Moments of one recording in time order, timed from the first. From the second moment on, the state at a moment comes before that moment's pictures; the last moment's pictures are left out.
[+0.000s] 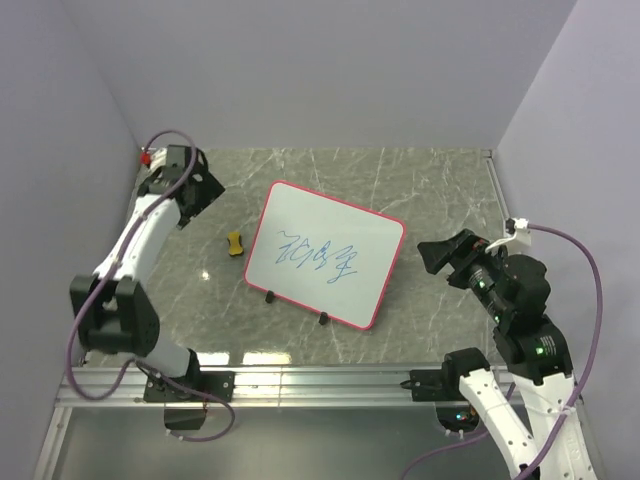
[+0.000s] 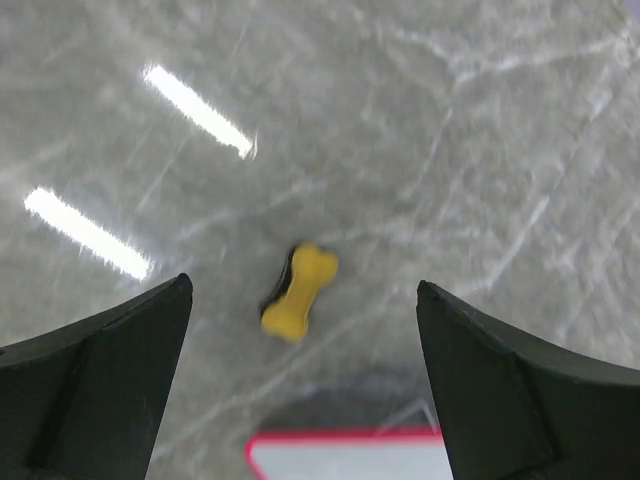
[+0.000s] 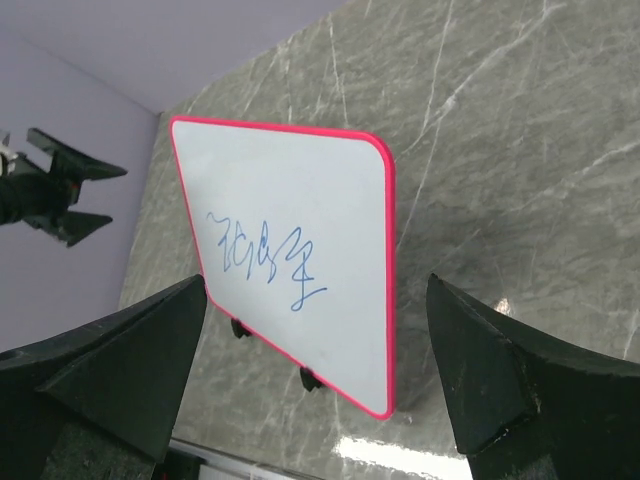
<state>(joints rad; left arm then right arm) -0.09 1.58 1.39 -0.70 -0.33 -0.79 0.21 0.48 0.88 -0.67 -0.07 0.66</state>
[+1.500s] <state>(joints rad) -0.19 1.89 1.28 -0.59 -0.19 -0.61 0.22 0.59 0.90 -0.83 -0.06 0.53</state>
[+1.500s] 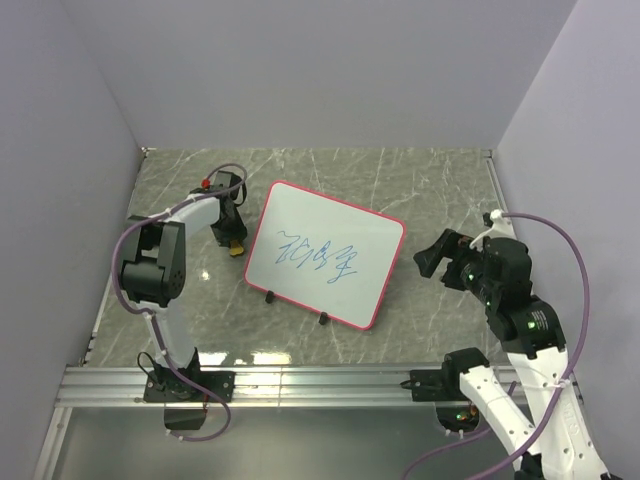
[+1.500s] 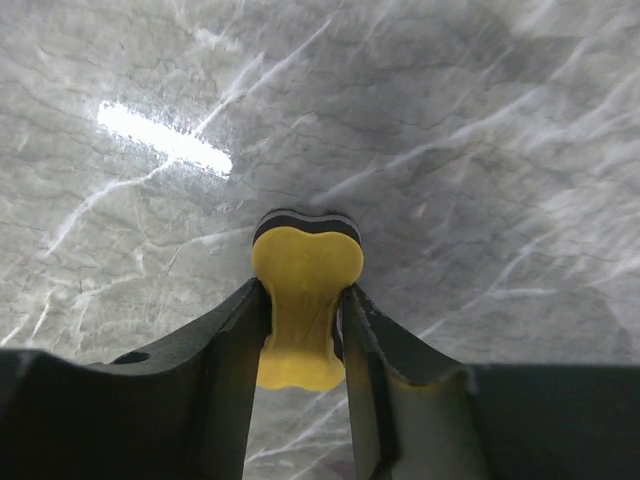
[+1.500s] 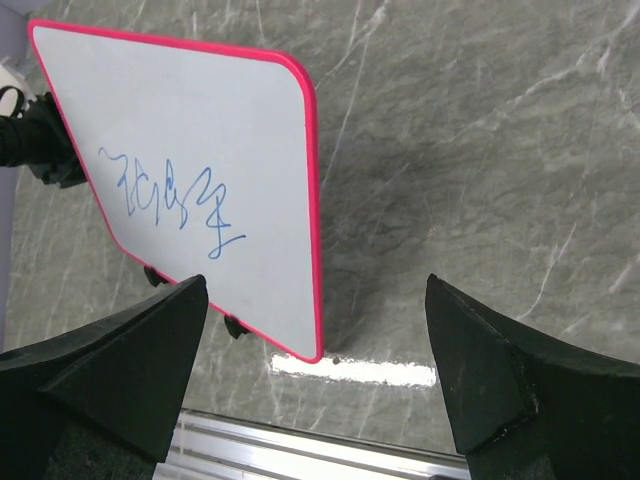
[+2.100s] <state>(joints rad) -0.19 1.87 1.23 -0.53 -0.16 -0.59 0.22 0.95 1.18 -0.70 -0.13 0.51</state>
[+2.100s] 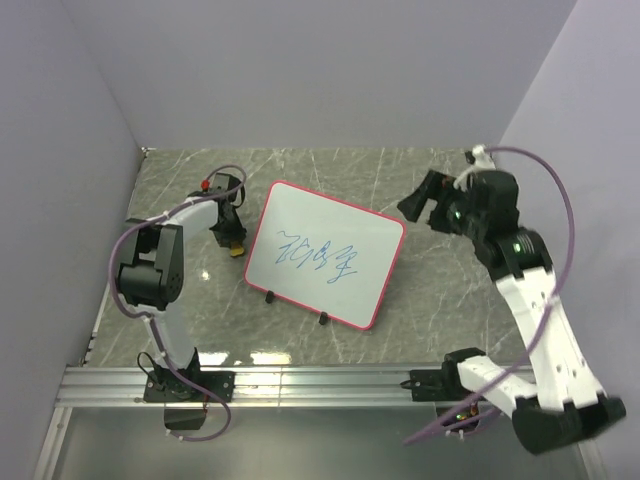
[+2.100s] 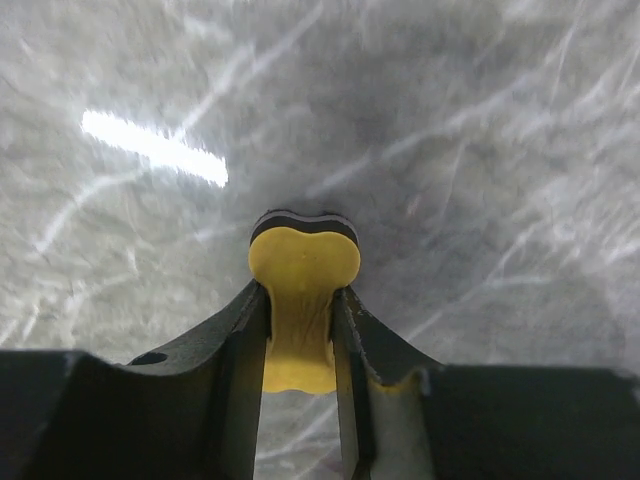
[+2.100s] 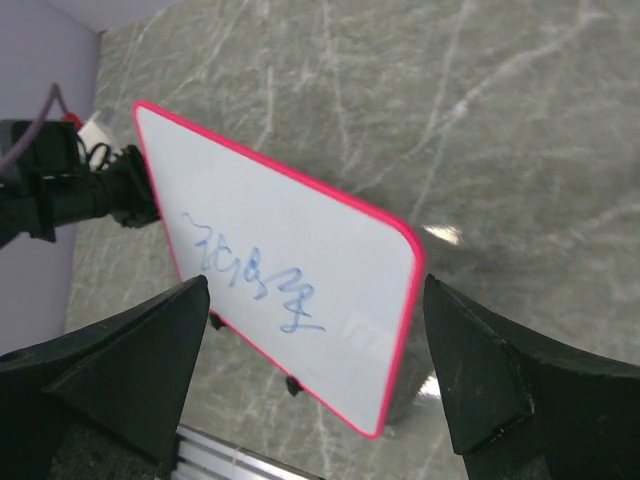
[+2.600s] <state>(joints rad) -0.31 1.46 1.27 -0.68 -0.14 -0.60 0.18 1.53 1.48 -0.66 -0.51 0.43</state>
